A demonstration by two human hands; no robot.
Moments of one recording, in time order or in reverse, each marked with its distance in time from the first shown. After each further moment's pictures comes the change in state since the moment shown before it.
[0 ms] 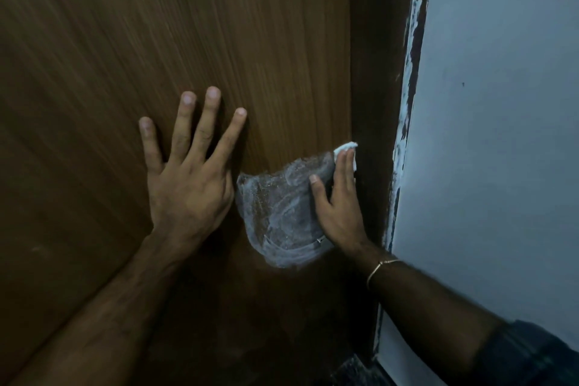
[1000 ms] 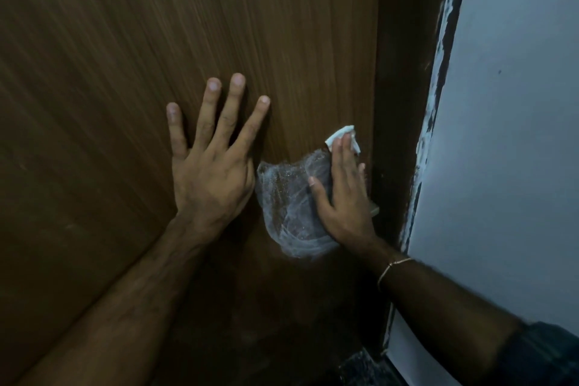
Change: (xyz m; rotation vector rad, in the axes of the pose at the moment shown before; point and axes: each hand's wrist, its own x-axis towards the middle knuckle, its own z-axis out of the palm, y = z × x) left_hand -0.002 0.000 0.002 -0.005 -0.002 -0.031; right_hand -0.010 -0.023 0.007 -0.170 -0.007 -0.253
